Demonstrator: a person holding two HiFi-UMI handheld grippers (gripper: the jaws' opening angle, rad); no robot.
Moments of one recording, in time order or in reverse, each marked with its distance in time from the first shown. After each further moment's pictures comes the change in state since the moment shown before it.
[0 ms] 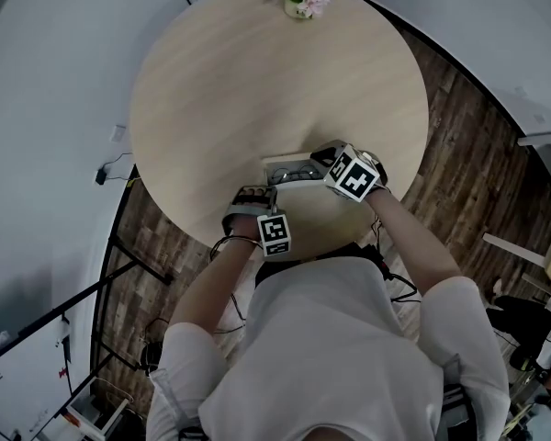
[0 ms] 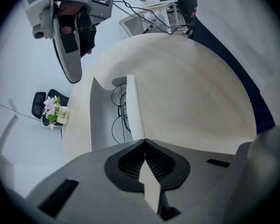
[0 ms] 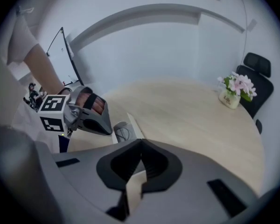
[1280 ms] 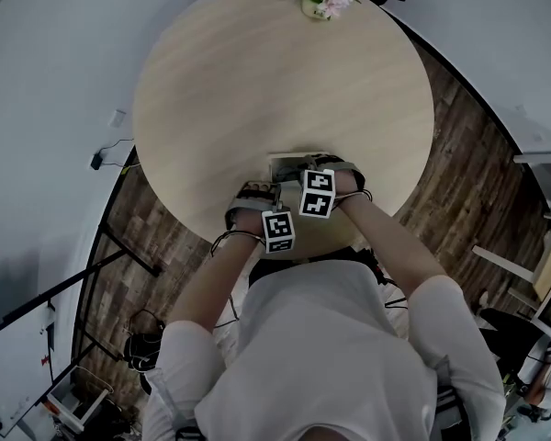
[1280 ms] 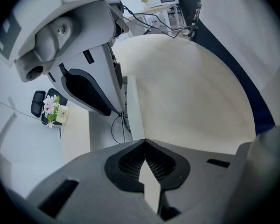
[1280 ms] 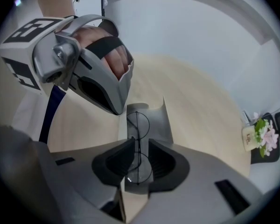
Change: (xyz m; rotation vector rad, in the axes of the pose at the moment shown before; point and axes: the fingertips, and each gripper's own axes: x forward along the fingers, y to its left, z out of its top) left arm 0.000 0.001 0.000 -0.014 -0.011 -0.010; right arm 0.076 0.053 -0.016 -0.481 0.302 0.008
